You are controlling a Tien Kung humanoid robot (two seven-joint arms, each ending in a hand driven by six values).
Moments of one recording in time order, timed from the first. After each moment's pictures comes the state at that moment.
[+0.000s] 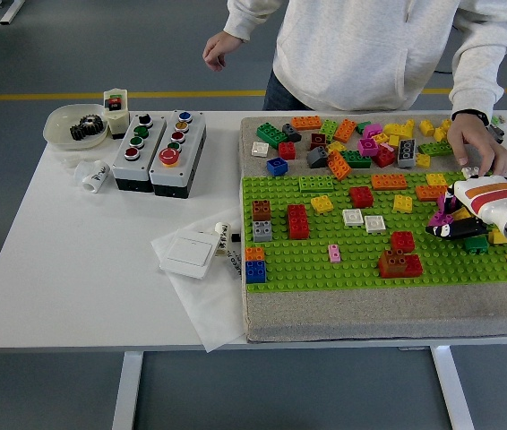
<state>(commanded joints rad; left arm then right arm) -0.02 0.09 -0.97 -0.18 0.89 0.26 0.12 0.75 -0.50 0.52 0.85 -1.97 -0.15 -0.07</state>
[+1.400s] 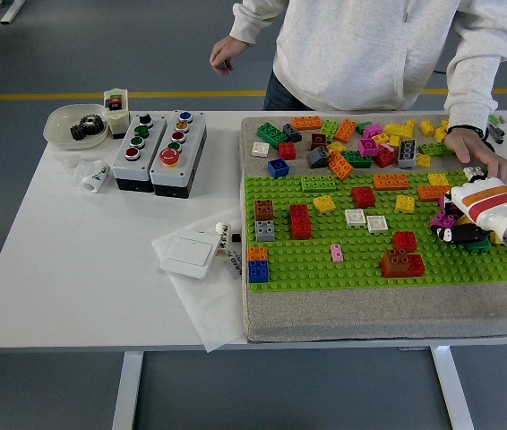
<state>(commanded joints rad) -0.02 0.09 -0.97 -0.18 0.90 0.26 0.12 0.74 -0.49 0.49 0.81 -2.07 -0.23 -0.03</state>
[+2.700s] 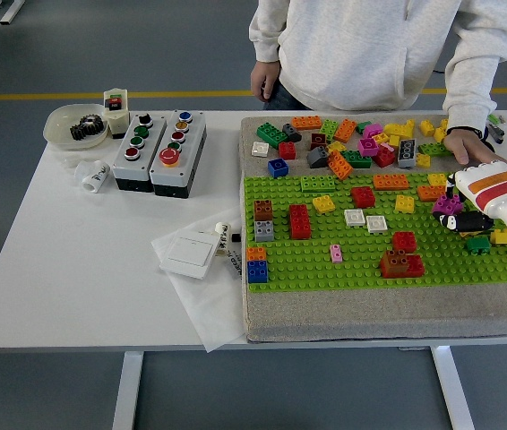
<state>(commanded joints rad) -0.01 0.09 -0.98 -0.18 0.91 0.26 0.12 0.70 -0.61 0.58 1.02 -2.08 -0.27 -0.03</state>
